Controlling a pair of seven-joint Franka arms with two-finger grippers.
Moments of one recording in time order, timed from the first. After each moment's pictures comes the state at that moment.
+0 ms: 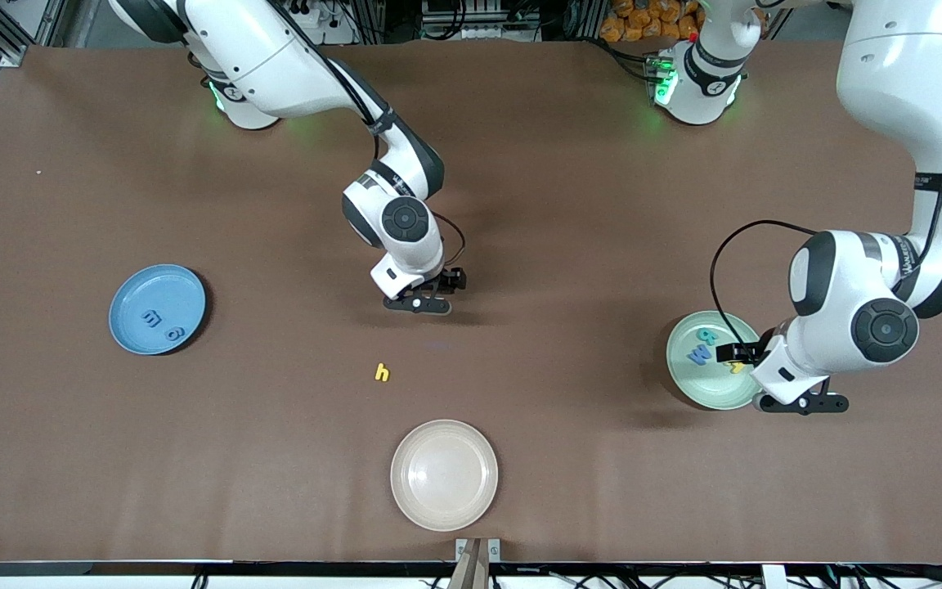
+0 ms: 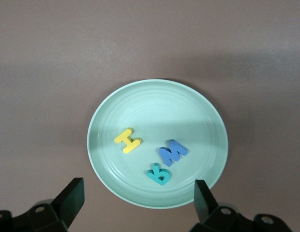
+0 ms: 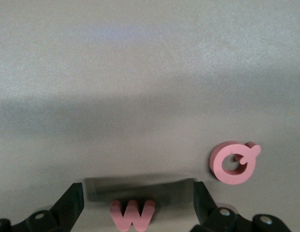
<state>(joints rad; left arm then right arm) -0.06 0.55 -0.06 -1.56 0.09 1.99 -0.14 0.58 0.68 0.15 -1.78 -0.08 2.42 0.88</state>
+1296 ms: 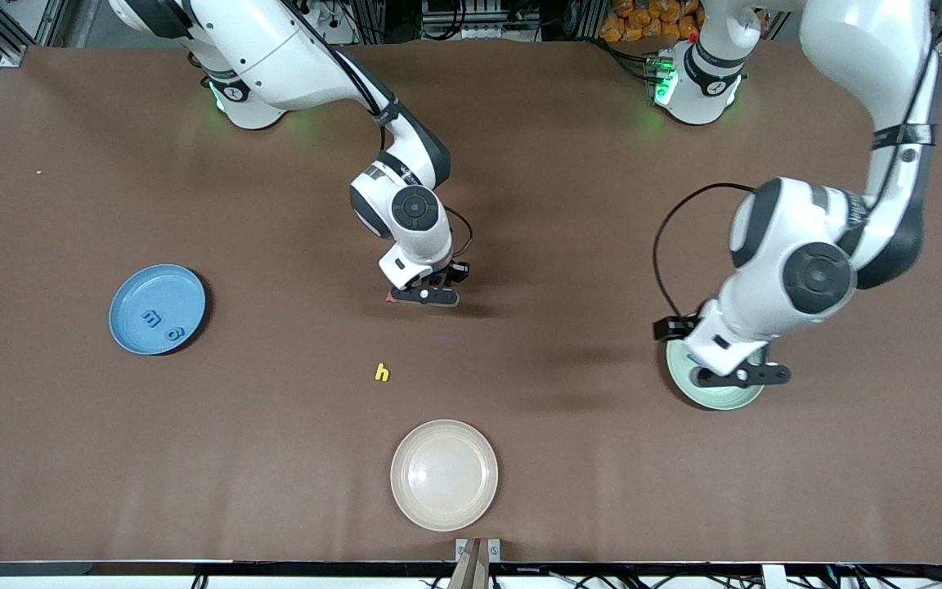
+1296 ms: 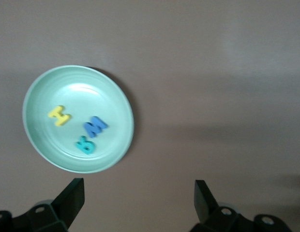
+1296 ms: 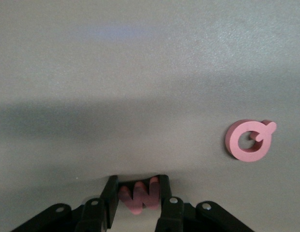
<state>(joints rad) -0.23 0.47 -0.11 -1.53 0.05 1.92 -0.40 0.61 0.67 0.16 -1.78 -0.08 2.42 0.91</state>
